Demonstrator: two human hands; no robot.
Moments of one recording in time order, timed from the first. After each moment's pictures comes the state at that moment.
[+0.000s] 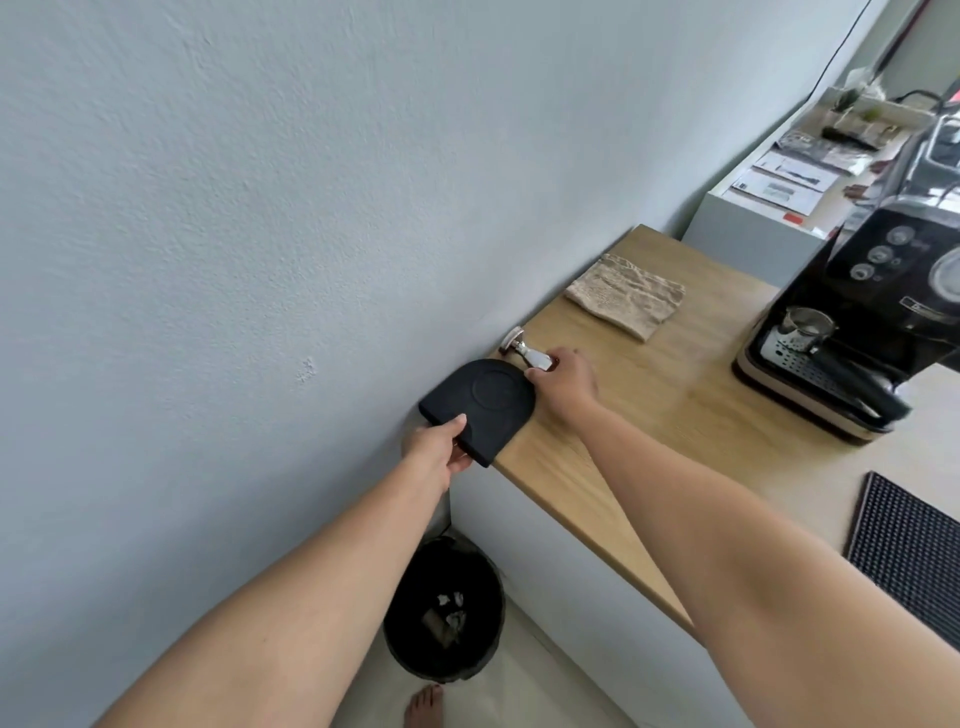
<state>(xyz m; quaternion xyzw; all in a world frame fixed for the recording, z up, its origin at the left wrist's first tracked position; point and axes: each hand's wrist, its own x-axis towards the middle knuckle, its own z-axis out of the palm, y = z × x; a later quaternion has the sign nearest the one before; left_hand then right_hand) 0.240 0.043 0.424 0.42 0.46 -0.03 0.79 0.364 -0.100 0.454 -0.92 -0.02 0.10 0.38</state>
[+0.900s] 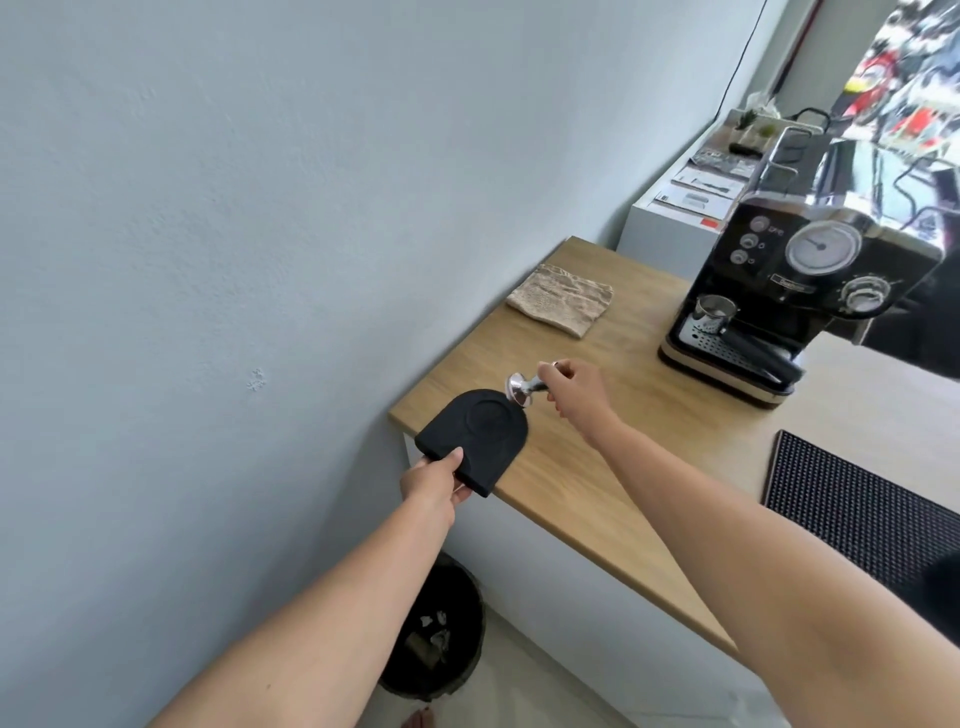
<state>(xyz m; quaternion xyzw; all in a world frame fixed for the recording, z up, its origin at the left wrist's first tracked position) 0.206 -0.026 0.428 0.42 0.46 -0.02 0.78 0.325 -0.188 0.493 -0.85 0.02 0.07 0.52</state>
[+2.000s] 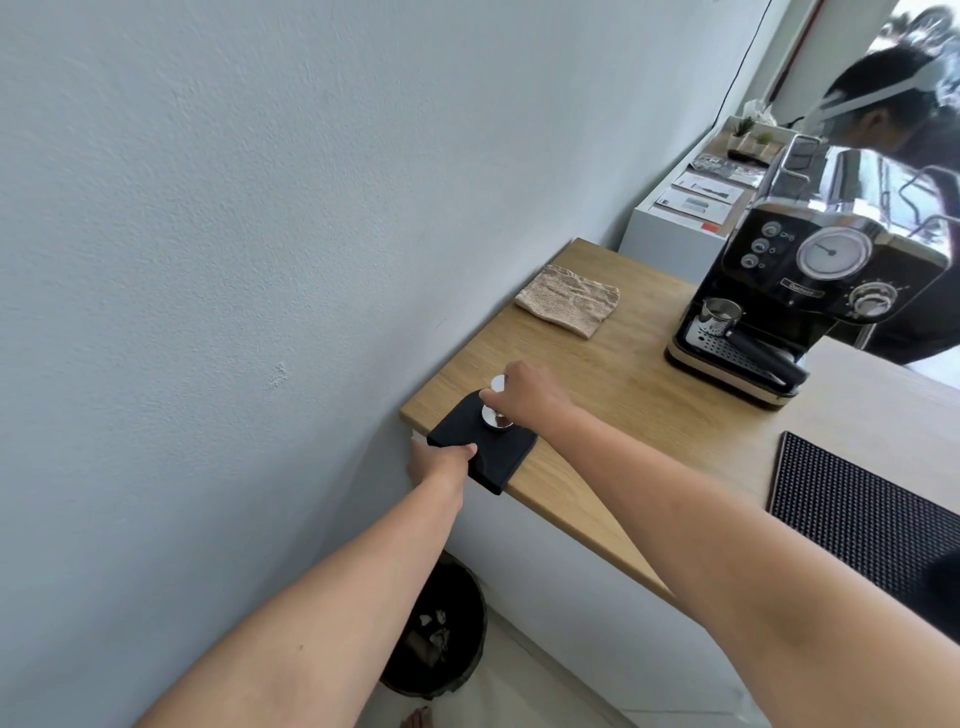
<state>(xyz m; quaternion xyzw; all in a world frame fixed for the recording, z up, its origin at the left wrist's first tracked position) 0.217 -0.020 0.444 0.56 0.49 -0.01 0.67 0.304 -0.122 0.514 -0.97 -0.13 0.11 0.18</state>
